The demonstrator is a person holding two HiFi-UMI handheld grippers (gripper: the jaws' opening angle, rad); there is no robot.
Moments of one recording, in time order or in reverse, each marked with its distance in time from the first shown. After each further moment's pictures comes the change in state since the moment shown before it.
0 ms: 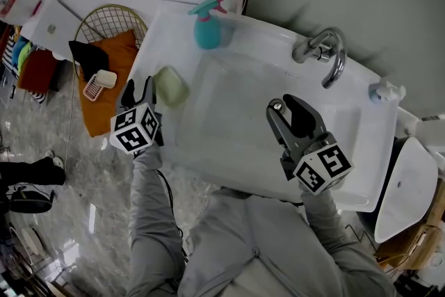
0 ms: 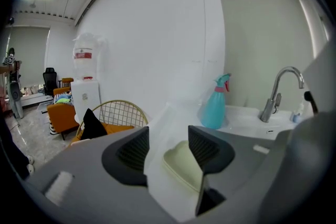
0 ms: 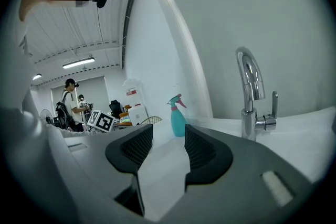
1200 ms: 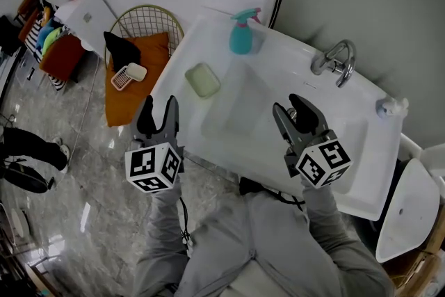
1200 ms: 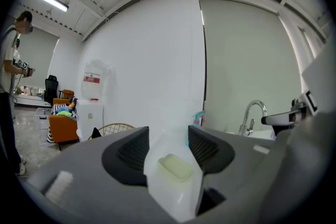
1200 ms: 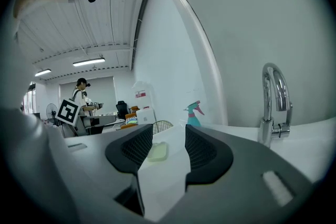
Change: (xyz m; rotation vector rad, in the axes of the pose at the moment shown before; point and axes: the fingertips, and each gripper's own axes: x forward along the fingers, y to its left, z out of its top) left arm -0.174 -0.018 0.050 -0.017 -0.288 -0.037; right arm 0.000 0.065 0.011 -0.068 -0.056 0.071
